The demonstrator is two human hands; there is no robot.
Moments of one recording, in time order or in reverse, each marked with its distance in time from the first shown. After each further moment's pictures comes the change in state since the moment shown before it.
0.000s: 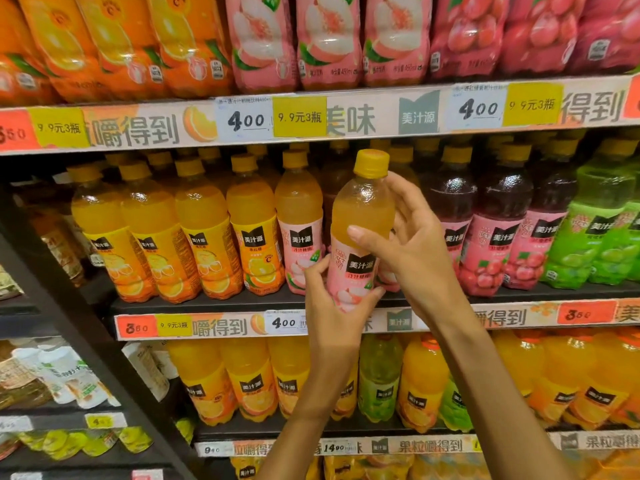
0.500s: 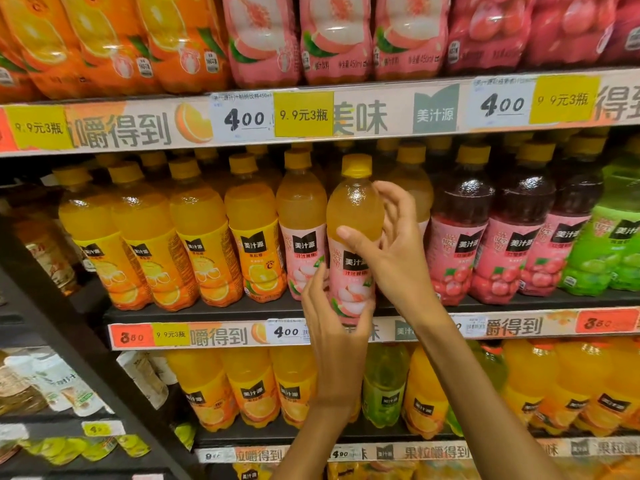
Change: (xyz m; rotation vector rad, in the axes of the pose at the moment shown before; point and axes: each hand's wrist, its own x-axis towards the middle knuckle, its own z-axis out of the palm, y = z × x) left_hand -0.005 -0.023 0.003 0.241 0.067 0.111; right_hand 0.020 0.037 0.013 -0.146 0.070 -0.012
